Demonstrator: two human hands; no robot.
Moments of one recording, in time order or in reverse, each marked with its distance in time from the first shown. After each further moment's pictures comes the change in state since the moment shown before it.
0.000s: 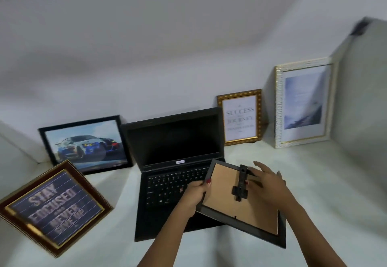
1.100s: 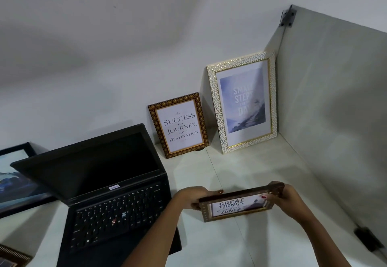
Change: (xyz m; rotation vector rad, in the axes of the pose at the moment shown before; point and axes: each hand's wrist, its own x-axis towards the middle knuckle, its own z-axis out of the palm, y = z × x) left_hand 0.120 0.049 0.187 0.617 -0.561 -0.313; right_hand 0.001 0.246 -0.060 0.650 0.135 0.126
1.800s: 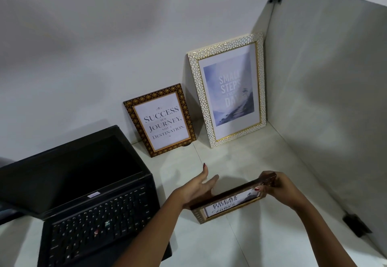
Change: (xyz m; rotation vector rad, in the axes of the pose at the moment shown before) left_hand 0.022 0.029 0.005 -1.104 -0.214 0.071; right_hand 0.020 -0.001 -0.013 0.068 -0.087 0.052
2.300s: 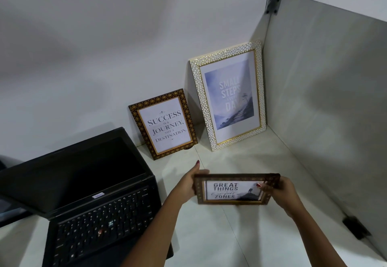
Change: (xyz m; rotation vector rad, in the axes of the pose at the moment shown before) left_hand 0.016 0.008 -0.023 0.394 0.242 0.235; right_hand -0.008 0.006 0.013 0.116 0.344 0.183
